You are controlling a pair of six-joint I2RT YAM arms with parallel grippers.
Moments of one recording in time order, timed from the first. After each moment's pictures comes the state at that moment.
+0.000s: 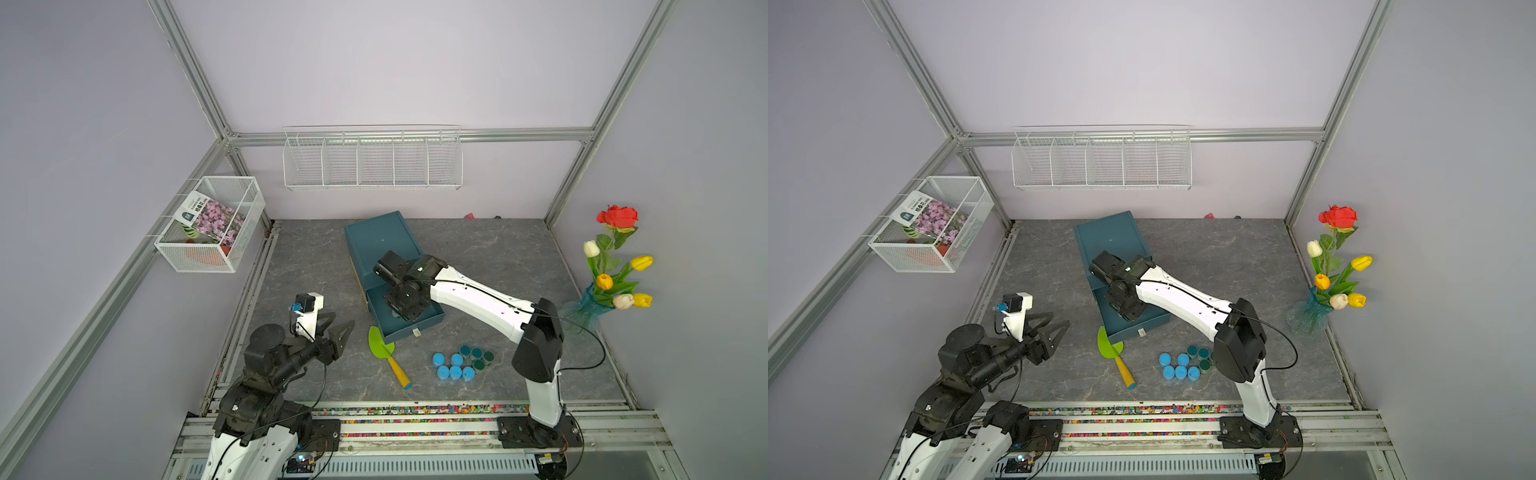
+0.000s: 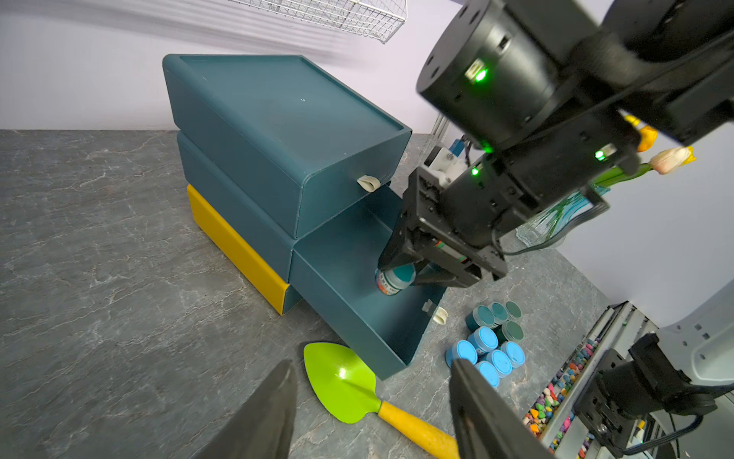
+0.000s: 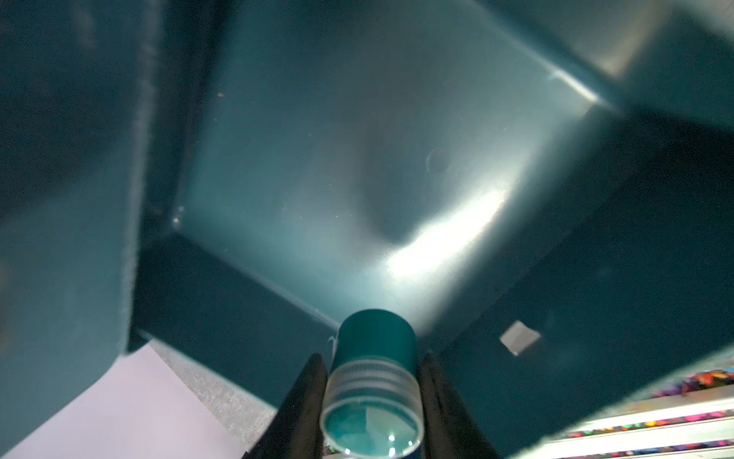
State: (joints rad) left arm -0.33 0.38 0.65 -0.57 0.41 -0.20; right arm 0.94 2.01 1.89 -1.16 0.06 1.59
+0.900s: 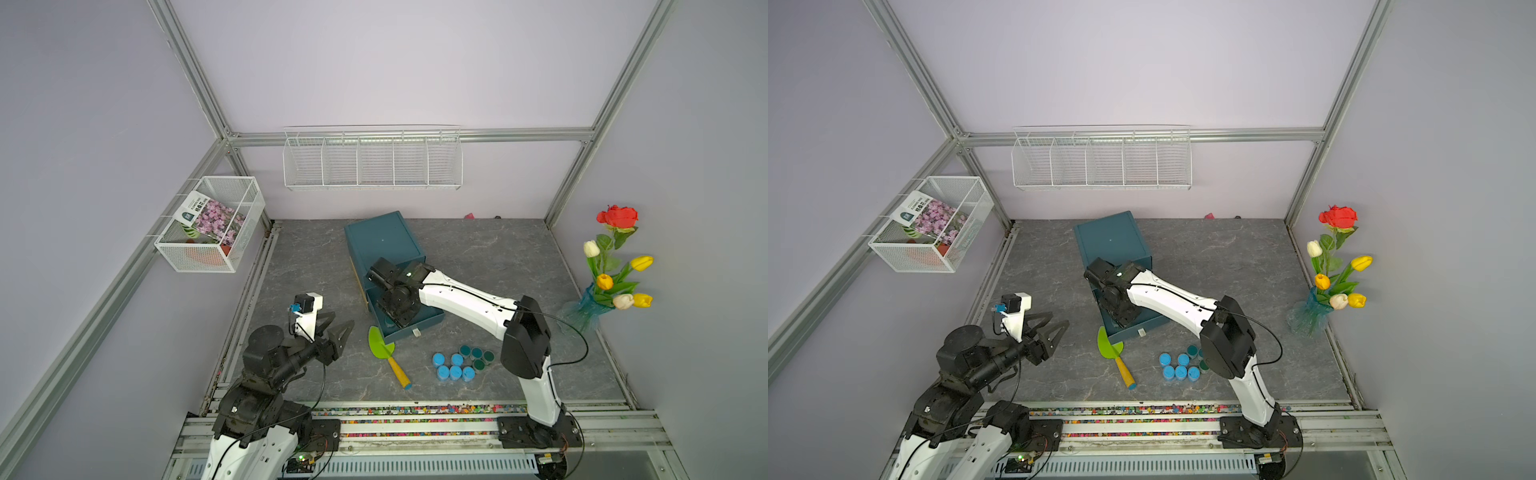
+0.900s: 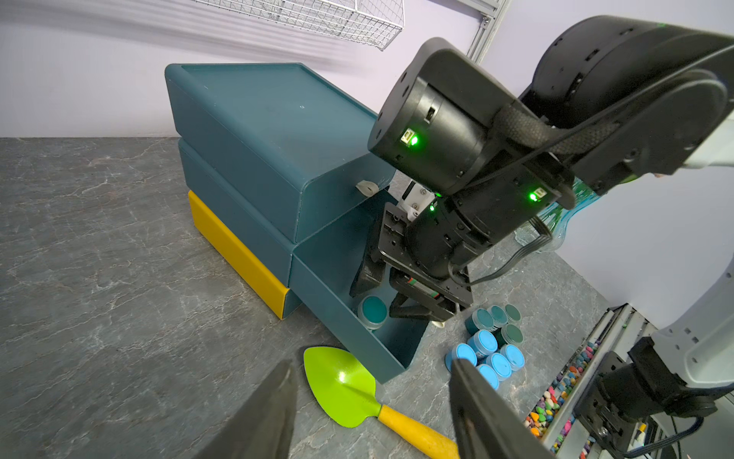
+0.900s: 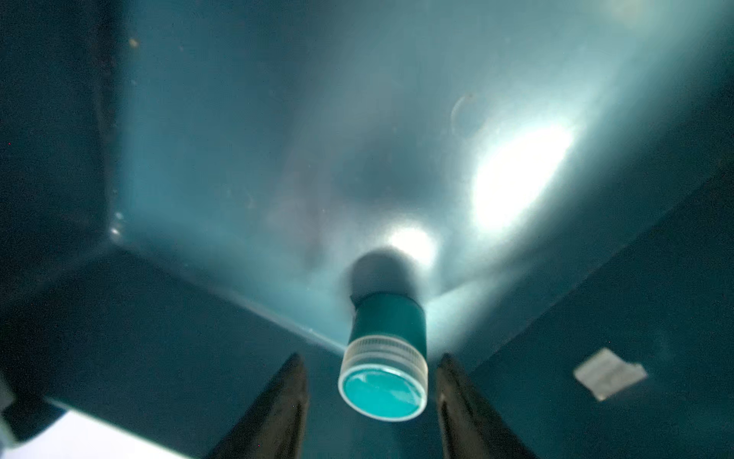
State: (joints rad) left arm -0.33 0.37 0.65 -0.56 0.41 -0.20; right arm 0.95 2.07 1.89 -1.11 0.04 1.65
